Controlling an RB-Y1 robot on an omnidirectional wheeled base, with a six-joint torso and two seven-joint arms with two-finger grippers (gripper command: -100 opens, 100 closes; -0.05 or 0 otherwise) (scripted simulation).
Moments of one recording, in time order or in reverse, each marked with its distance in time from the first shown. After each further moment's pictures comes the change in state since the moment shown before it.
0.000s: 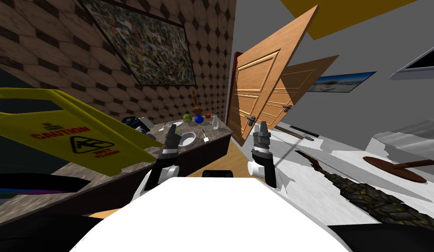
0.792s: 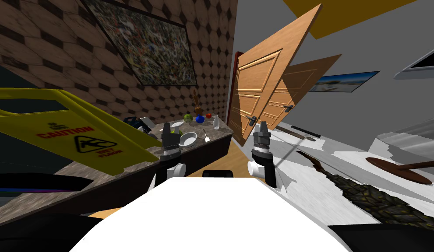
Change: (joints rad) left arm 0.002 -0.212 -0.058 -0.020 -0.053 -0.155 -0.002; right arm 0.000 0.000 0.000 0.000 0.000 0.000 0.000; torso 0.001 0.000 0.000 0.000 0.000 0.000
